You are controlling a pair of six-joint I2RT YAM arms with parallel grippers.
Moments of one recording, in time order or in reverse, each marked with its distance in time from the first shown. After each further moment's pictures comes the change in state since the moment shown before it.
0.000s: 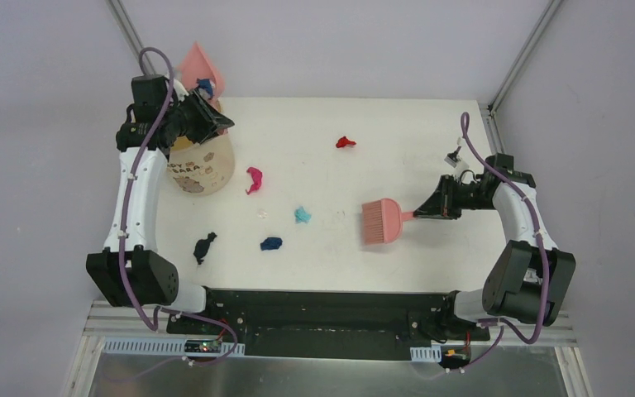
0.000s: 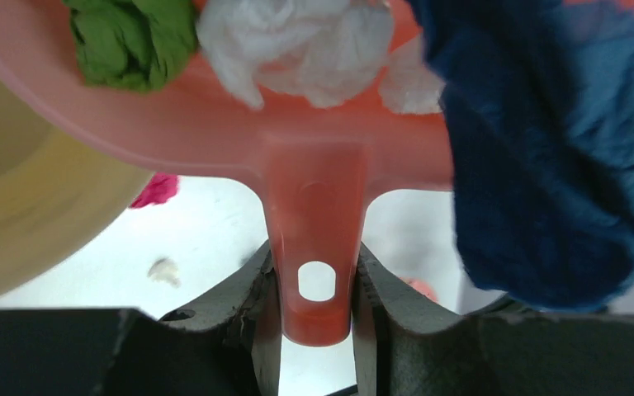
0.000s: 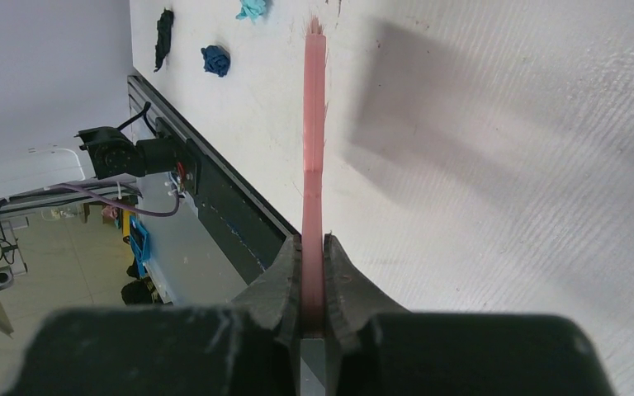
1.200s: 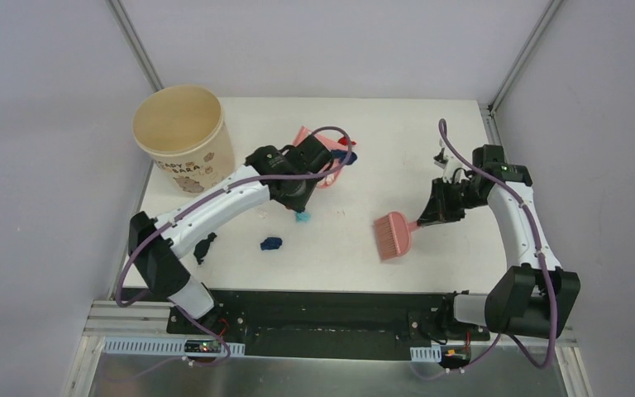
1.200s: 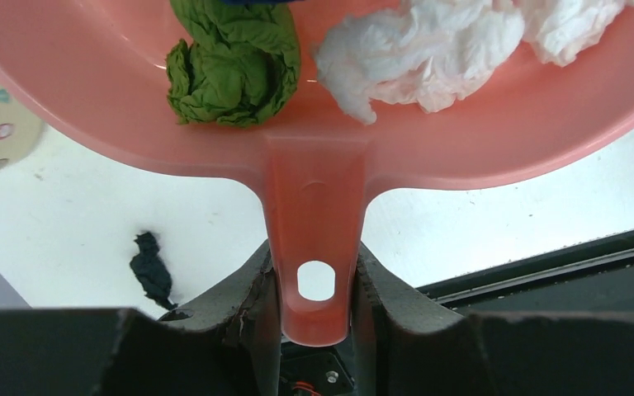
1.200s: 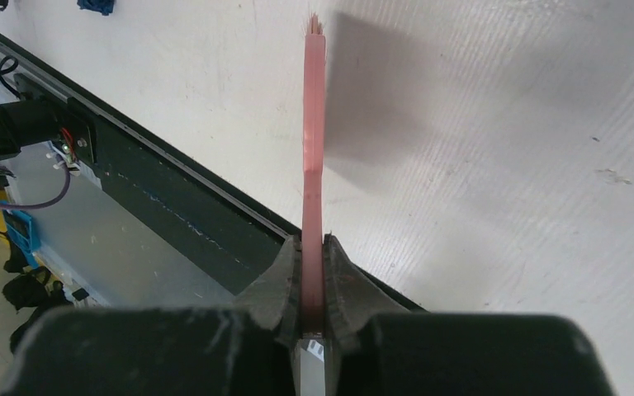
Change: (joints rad) left arm -0.916 0.171 -0.078 -0.305 -0.688 0.290; right arm 0.144 -0.091 0.138 -0.182 0.347 0.005
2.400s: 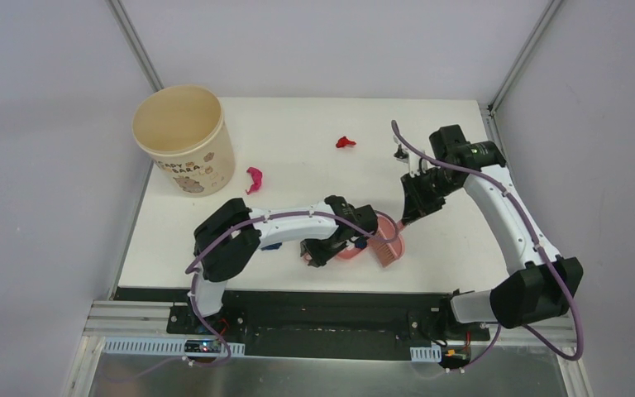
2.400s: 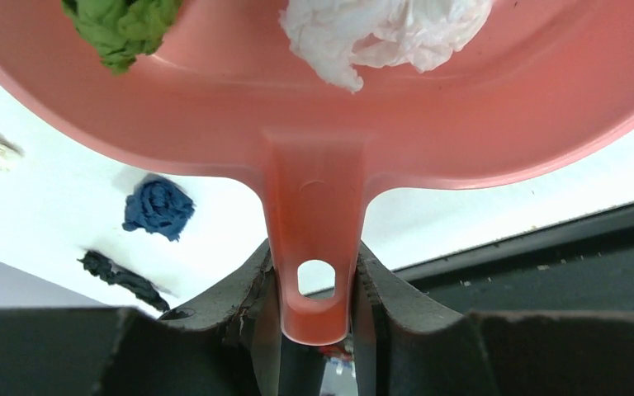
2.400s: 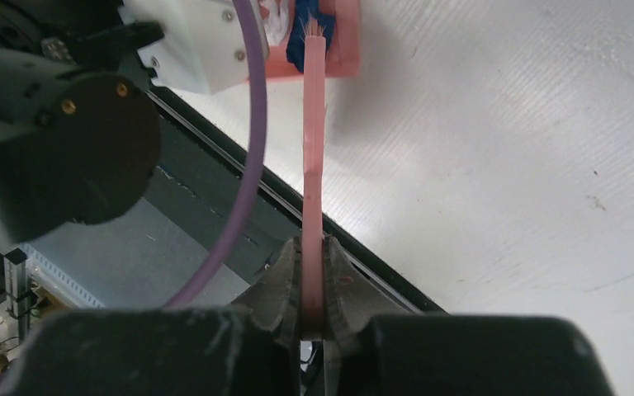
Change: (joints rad) left arm -0.253 0.366 -0.052 -0.059 0.085 0.084; right arm 0.344 0.094 0.204 -0.107 0.164 0.011
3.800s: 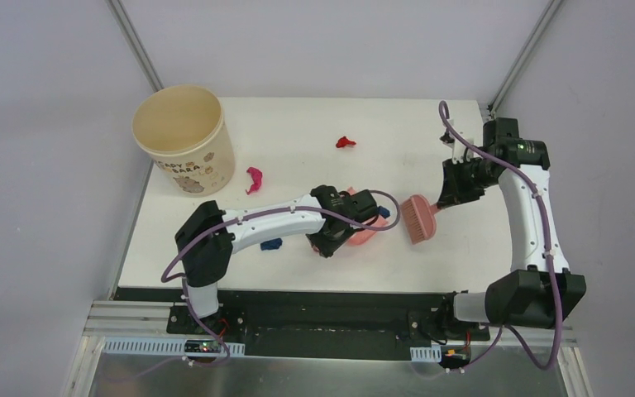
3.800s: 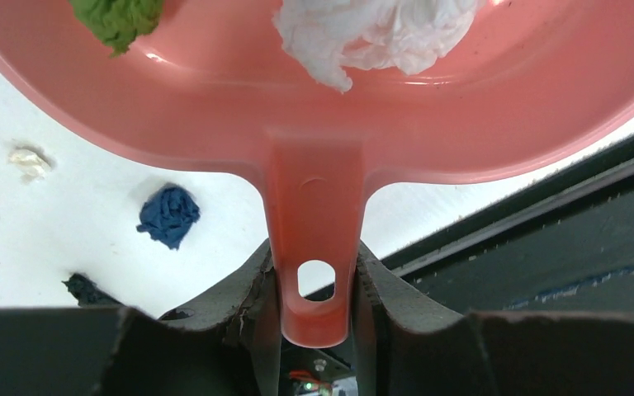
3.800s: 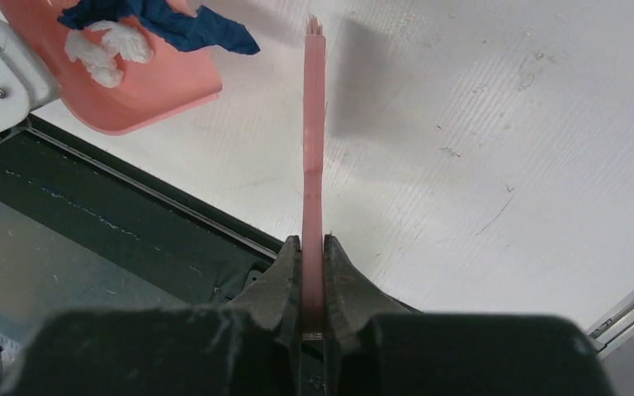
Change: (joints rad) left arm 0.009 -0.140 0.026 0.100 -0.003 -0.051; right arm -0.327 -0.047 0.077 -0.045 0.055 -0.135
